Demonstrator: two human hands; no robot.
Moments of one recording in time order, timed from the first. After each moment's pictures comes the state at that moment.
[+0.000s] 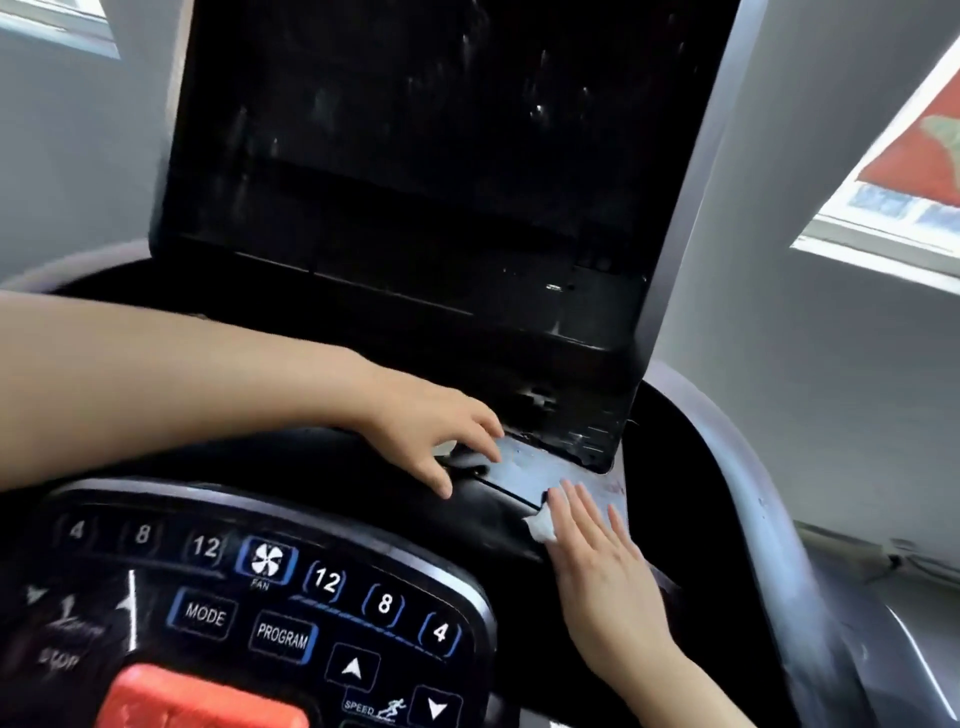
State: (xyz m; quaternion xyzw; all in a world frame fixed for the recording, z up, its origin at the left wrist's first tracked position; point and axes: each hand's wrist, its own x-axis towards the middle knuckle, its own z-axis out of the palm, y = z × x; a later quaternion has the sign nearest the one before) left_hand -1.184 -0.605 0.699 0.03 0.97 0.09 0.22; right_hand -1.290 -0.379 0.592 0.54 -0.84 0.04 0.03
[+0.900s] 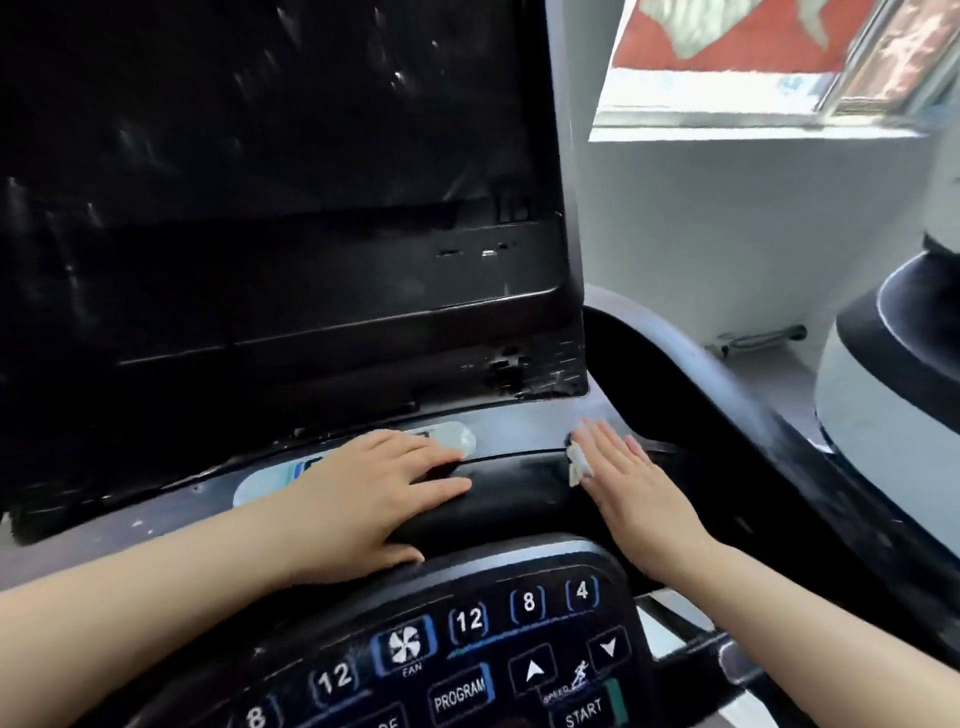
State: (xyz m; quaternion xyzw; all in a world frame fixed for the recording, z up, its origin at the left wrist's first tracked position) left_hand -1.113 -0.666 0.648 0.23 0.97 -0.03 -0.02; right_hand -1.247 -0.395 0.588 0.38 -0.92 0.05 0.03
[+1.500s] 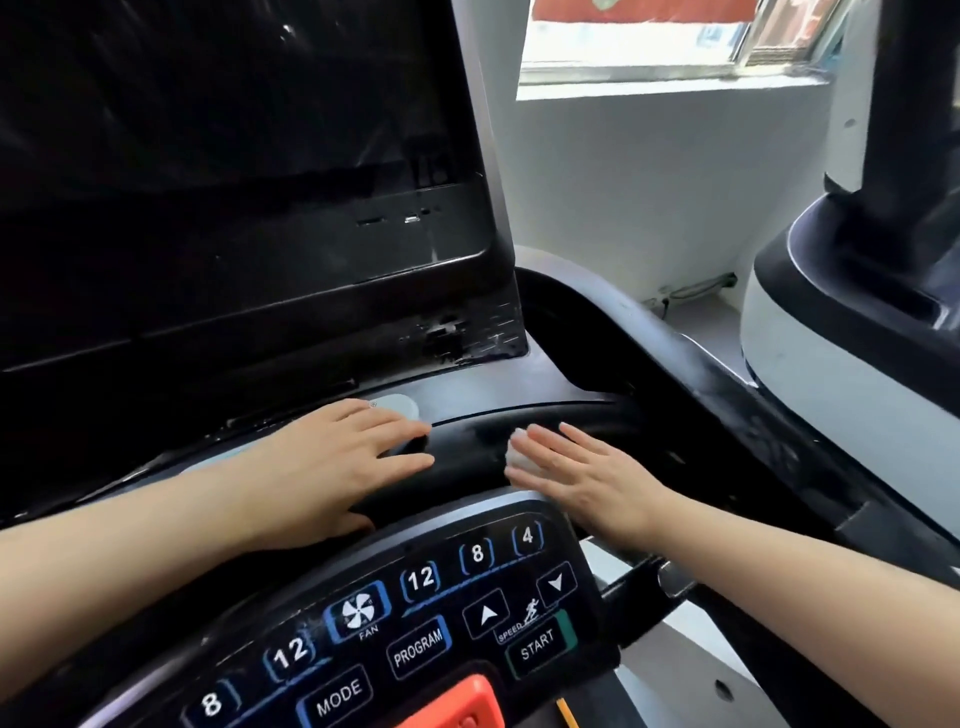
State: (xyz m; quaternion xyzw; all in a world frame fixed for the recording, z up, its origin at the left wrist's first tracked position) left_hand -1.127 -0.655 0.659 0.31 0.95 -0.09 0.00; right_hand -1.244 -0.350 0.563 0.58 -0.80 -0.10 0.13
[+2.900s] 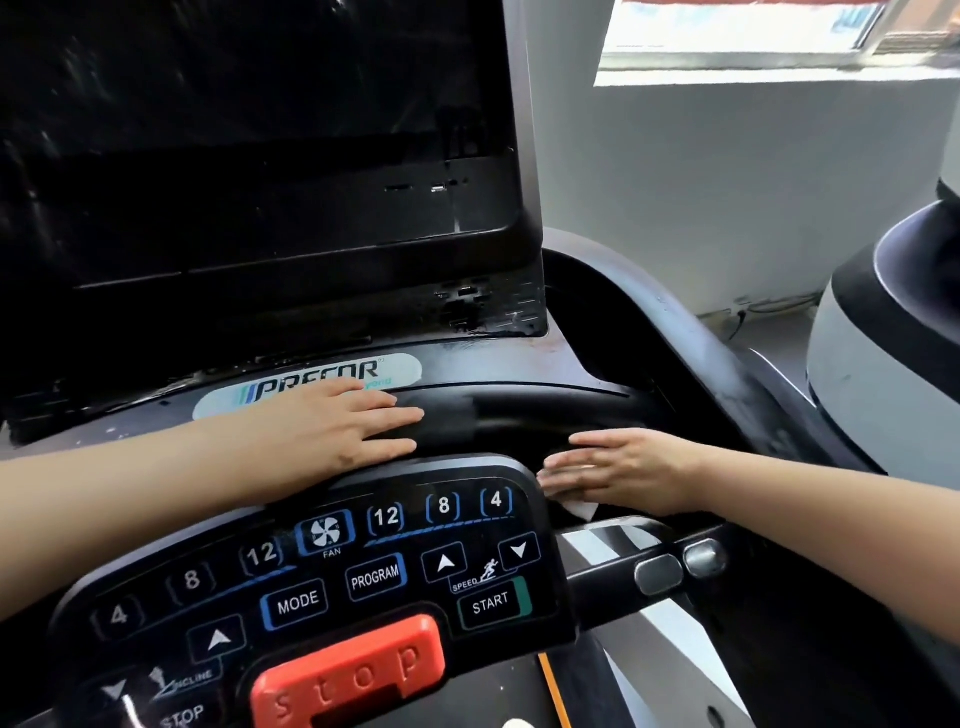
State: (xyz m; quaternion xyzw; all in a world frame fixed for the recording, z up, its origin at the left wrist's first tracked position) left_hand -1.108 -0.643 0.653 0.34 0.93 -0.15 -0.06; right_hand -1.297 -0.317 0.580 0.77 -0.58 -0.25 0.14
